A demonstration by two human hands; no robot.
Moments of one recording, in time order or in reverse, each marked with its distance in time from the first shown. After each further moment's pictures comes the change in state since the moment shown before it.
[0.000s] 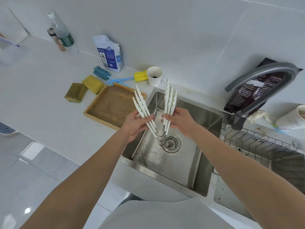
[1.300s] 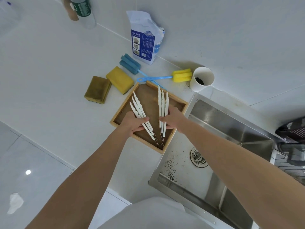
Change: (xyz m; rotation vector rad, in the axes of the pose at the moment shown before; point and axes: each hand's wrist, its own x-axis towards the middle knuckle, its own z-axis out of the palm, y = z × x) left_hand 0.125 0.064 -0.176 0.291 0.237 -0.317; right_hand 0.176 -0.008 0.185 -0.576 -0.009 0.365
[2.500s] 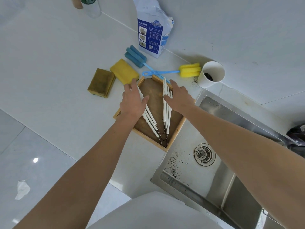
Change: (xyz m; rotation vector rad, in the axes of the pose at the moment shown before) left_hand 0.011 0.035 -0.001 0.864 0.481 0.465; right_hand 0.016 -0.039 -0.016 -0.638 0.224 -0.285
